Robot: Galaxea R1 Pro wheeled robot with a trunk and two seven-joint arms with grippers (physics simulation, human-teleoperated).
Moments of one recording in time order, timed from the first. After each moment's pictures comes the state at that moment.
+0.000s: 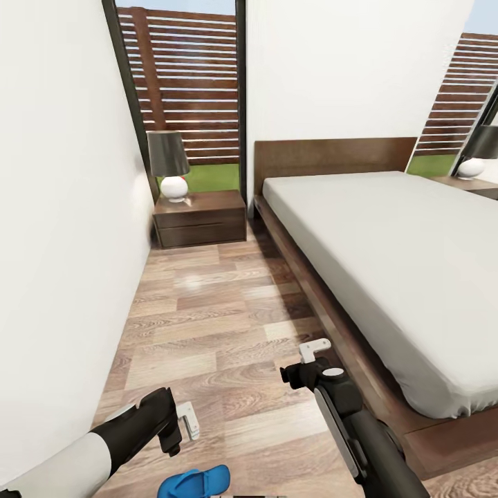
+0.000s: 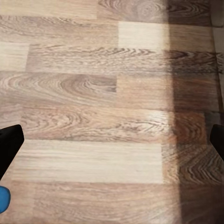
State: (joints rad) left arm -0.67 0.15 -0.82 -0.66 -0.34 0.74 -0.55; right arm -0.39 0.04 0.27 -1.42 -0.01 0.87 -0.07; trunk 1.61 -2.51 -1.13
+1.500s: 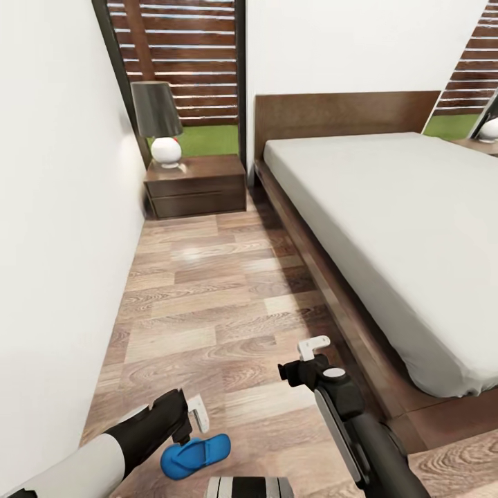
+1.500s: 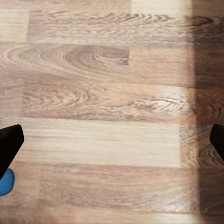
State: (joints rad) left arm -0.67 0.09 -0.82 -0.64 -0.34 0.74 -0.37; right arm -0.37 0.04 0.28 -1.48 -0.01 0.87 -0.07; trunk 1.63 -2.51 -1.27
